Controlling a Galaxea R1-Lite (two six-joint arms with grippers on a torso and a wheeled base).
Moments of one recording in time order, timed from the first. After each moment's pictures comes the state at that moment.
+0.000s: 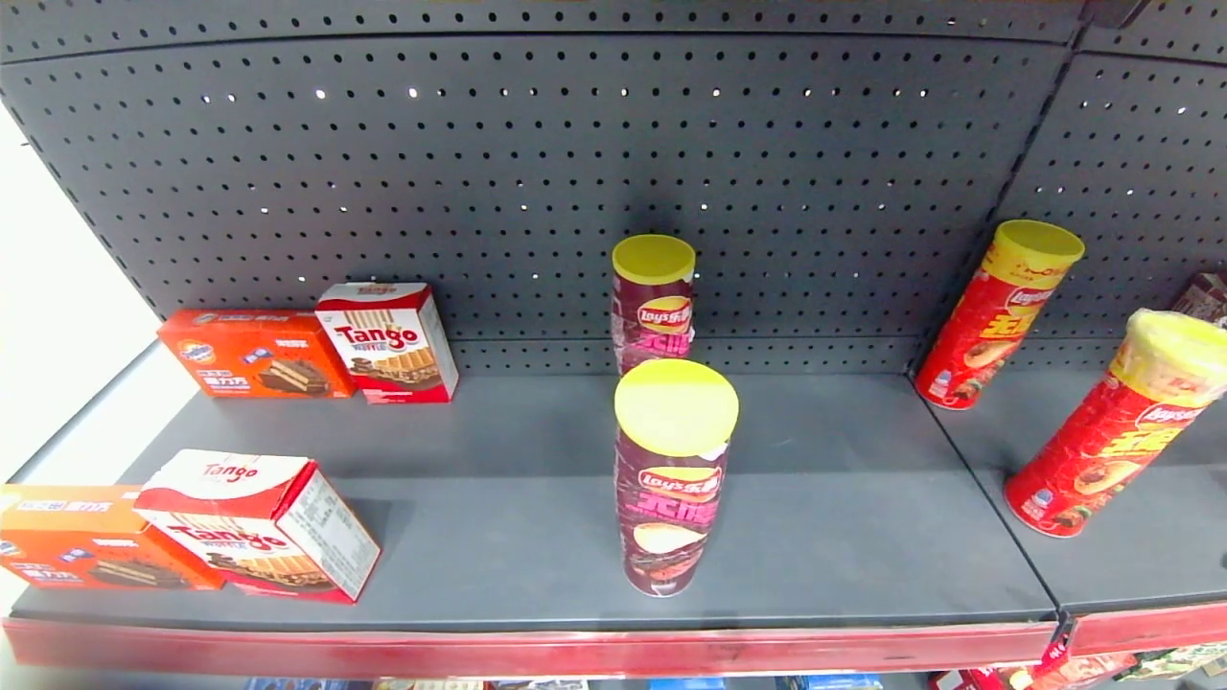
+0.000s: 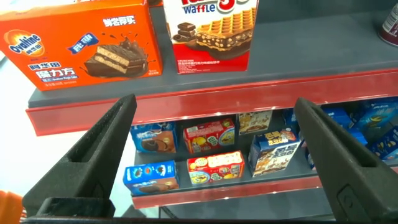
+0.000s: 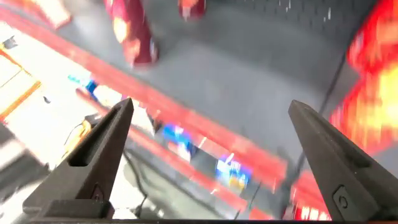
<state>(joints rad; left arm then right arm) -0.01 0.00 0.00 0.00 -0.07 0.06 0.63 0.57 -0.39 -0.03 -0.04 -0.05</state>
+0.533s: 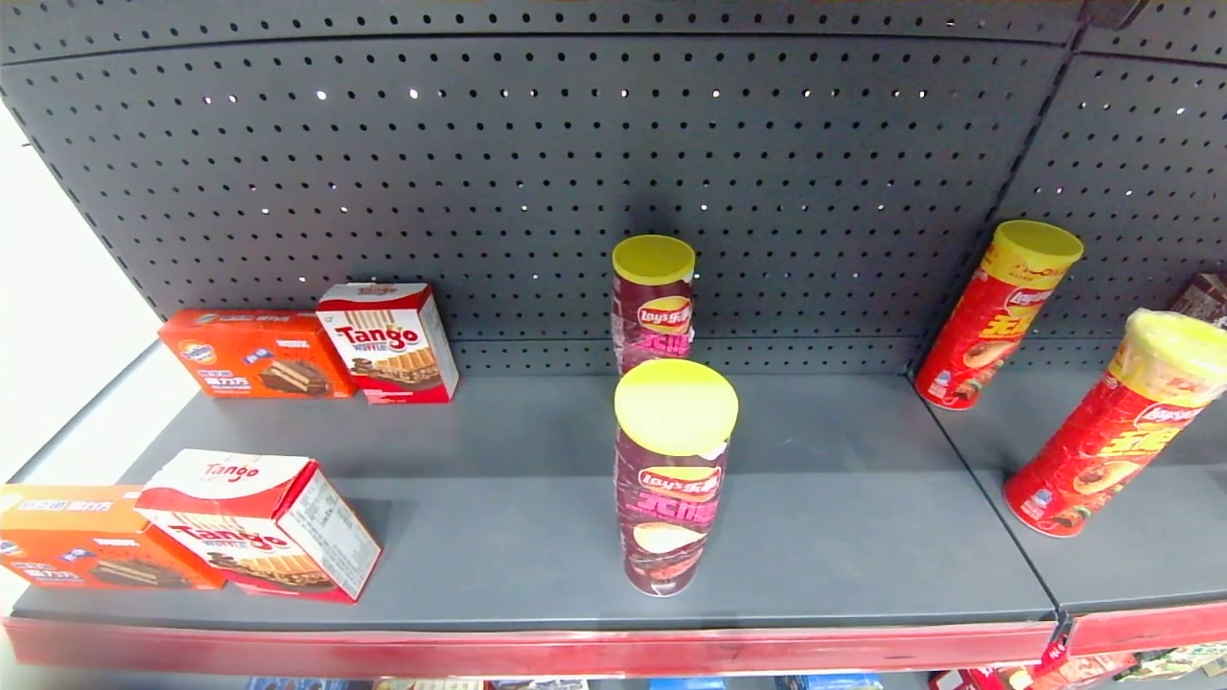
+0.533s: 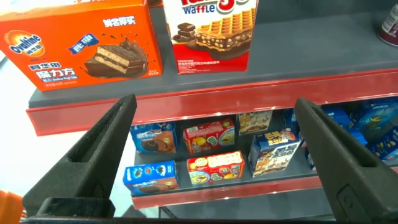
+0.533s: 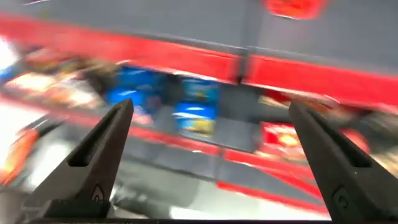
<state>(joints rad) -0.01 0.00 0.00 0.00 -0.07 0.06 0.29 0.17 -0.12 0.18 -0.06 0.00</state>
